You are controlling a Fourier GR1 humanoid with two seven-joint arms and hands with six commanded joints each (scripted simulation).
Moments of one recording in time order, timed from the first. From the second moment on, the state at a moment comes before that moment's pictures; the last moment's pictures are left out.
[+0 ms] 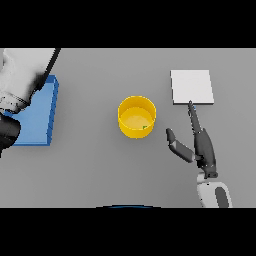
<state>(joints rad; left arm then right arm) -1.57 0.37 -0.57 -0.32 -0.98 -0.23 -0.01 0.09 -0.03 0.15 -1.68 0.29 -0.07 -0.17</state>
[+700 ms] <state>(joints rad) -1.09 0.60 -0.11 -0.48 -0.44 0.07 0.32 0.09 -0.04 0.17 -1.69 0.32 -0.08 -0.14</state>
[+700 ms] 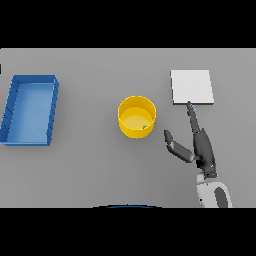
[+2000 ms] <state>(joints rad) -0.42 0.54 -0.09 -1.24 -0.27 0.21 0.58 0.11 -0.04 0.16 -1.68 0.31 -0.08 -0.19</state>
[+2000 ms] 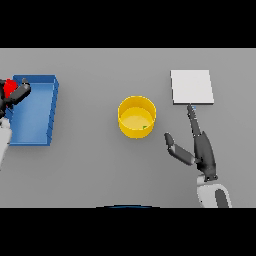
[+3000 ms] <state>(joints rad) -0.42 0.55 -0.14 -1.20 -0.29 0.16 0.47 -0.18 -0.32 0.31 -1.61 0.56 0.16 -0.07</state>
